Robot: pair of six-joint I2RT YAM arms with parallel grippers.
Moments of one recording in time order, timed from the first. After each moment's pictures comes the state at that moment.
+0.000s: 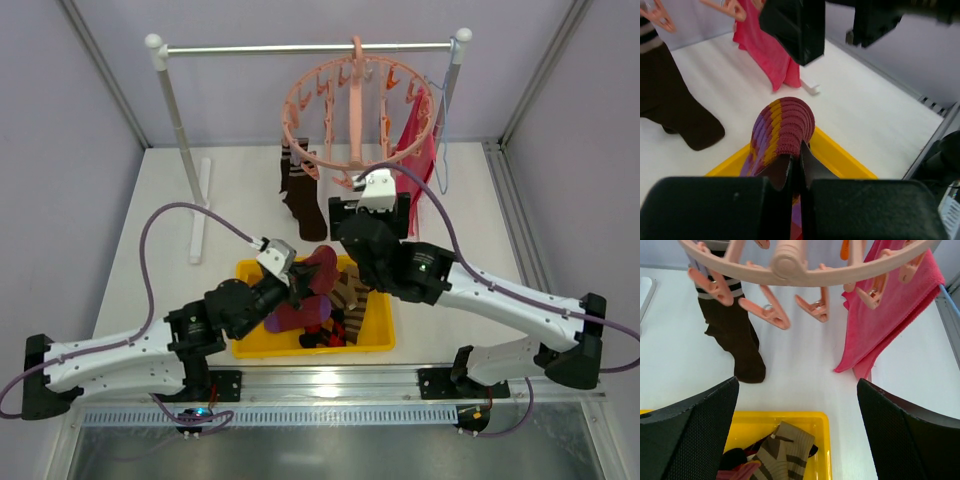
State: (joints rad) left arm -1.25 0.82 0.66 0.12 -0.49 -0.15; right arm 1.13 1.31 1.32 -0.46 1.08 0.35
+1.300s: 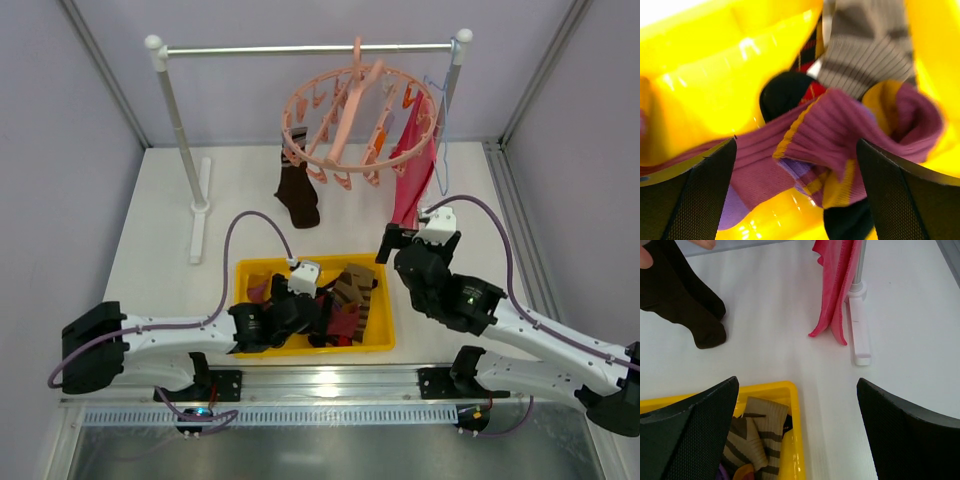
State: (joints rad) left arm -1.25 1.25 0.59 -0.14 -0.59 -0.63; right arm 0.99 0.91 0.83 -0.42 0.97 0.56
